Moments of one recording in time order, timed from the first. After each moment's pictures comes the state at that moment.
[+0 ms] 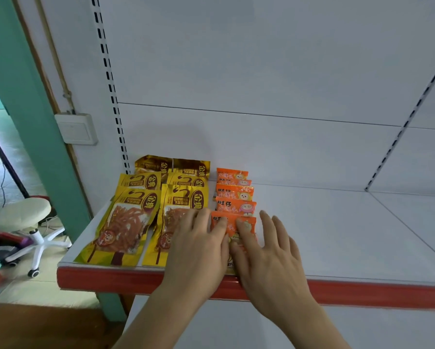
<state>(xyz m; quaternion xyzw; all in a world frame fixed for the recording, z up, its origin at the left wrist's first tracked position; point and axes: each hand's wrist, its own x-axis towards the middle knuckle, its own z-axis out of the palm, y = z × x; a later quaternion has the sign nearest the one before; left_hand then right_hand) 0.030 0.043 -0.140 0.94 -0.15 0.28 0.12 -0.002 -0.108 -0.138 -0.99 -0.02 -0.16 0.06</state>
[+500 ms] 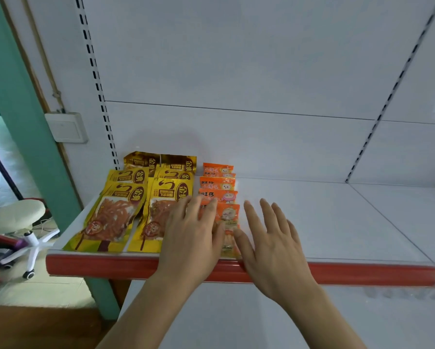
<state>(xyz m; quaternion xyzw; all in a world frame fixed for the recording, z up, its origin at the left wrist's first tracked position) 0.018 0.021 -0.133 0.94 -0.14 0.26 0.15 -0.021 -0.146 -0.120 -0.99 -0.04 -0.11 0.10</state>
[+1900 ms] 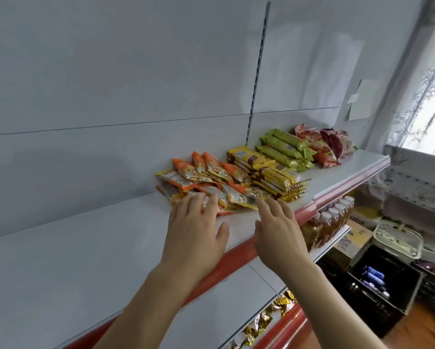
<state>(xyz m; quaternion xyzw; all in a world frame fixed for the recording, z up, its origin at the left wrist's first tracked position) -0.002 -0.716 -0.102 0.88 -0.41 0.14 0.20 -0.101 -0.863 -0.109 -0.94 0.29 -0.19 0.02</state>
